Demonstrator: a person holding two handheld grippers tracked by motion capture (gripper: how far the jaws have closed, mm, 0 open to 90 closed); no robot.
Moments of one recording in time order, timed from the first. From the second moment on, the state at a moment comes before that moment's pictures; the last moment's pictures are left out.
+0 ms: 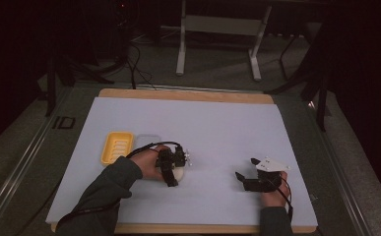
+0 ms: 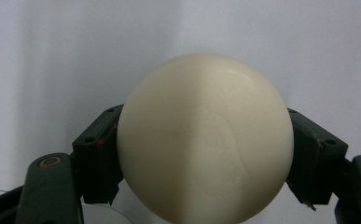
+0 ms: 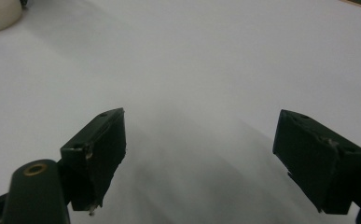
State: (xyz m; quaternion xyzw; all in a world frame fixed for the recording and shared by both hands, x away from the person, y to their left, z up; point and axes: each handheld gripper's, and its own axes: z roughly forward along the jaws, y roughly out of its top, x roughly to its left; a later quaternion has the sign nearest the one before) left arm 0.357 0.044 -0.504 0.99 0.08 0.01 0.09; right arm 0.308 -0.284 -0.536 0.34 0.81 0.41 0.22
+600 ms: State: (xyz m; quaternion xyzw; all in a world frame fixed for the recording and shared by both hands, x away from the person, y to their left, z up) left arm 0.360 0.036 -0.503 1.00 0.07 0.00 0.05; right arm 0.308 -0.284 -0.536 0.34 0.81 0.41 0.22
